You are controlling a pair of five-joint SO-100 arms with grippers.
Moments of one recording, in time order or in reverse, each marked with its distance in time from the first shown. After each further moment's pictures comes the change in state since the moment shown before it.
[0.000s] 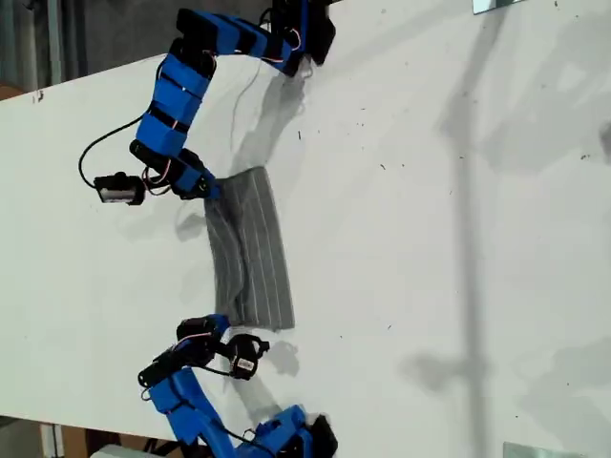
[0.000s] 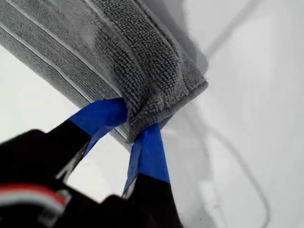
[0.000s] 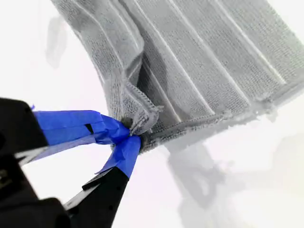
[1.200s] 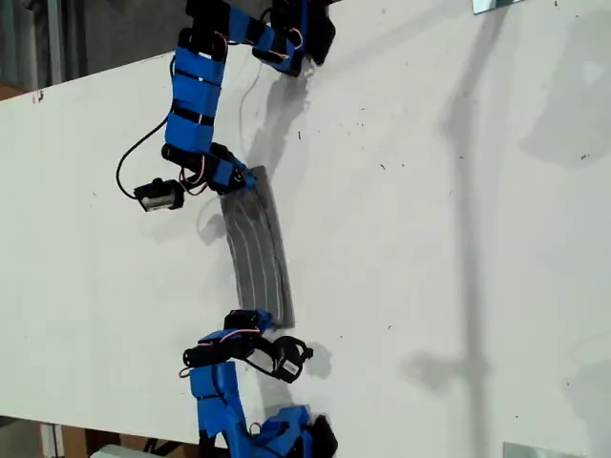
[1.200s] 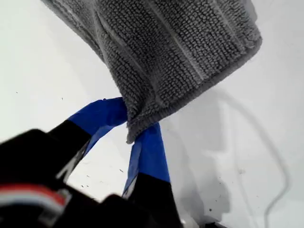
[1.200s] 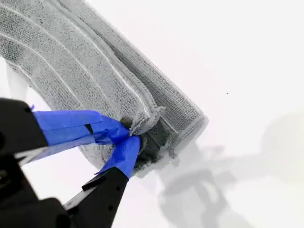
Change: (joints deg) arm 0 14.3 2.1 14.2 -3.5 -6.9; arm 1 -10.0 9.6 18.9 -1.3 2.1
